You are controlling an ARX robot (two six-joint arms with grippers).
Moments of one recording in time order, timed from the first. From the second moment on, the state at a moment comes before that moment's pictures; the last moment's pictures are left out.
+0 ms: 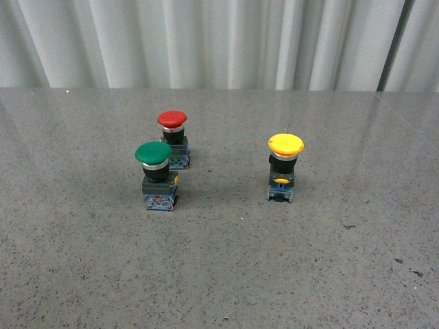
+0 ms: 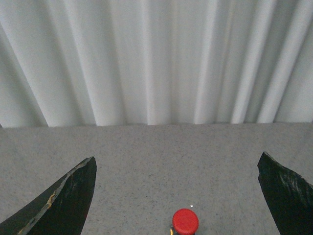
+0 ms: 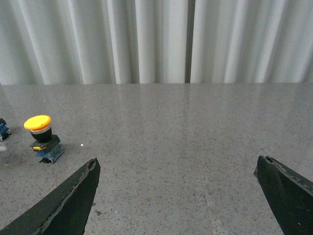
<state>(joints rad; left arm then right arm) -0.54 1.31 0.97 0.24 -0.52 -0.02 0.00 0.00 0.01 0.00 0.00 0.01</state>
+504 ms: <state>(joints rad) -0.35 0.56 0.16 0.38 -0.35 0.01 0.00 0.00 0.01 0.00 0.00 0.01</state>
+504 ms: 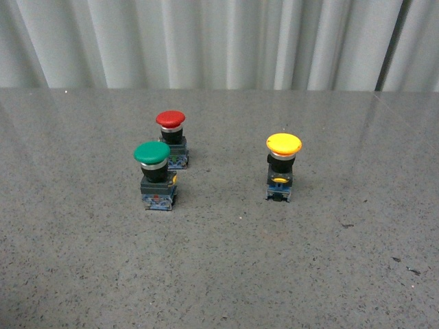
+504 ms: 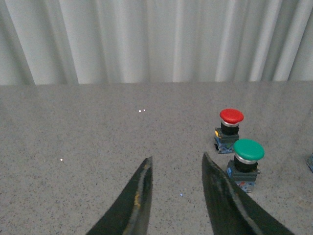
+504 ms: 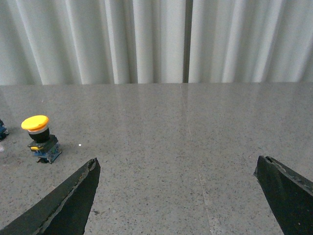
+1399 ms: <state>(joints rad) 0.00 0.25 0.04 0.21 -0.01 0.00 0.00 0.00 0.01 0.00 0.00 0.01</state>
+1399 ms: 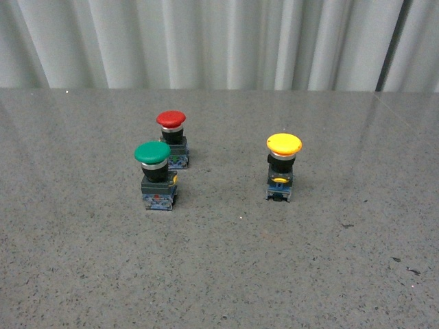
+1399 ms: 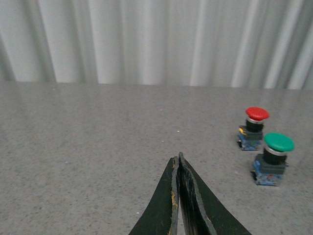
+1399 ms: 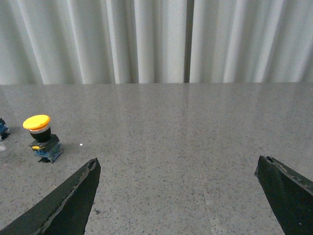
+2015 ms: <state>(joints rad) 0.00 0.01 0.01 -0.01 0.00 0.00 0.00 0.00 0.01 0.00 0.00 0.01</state>
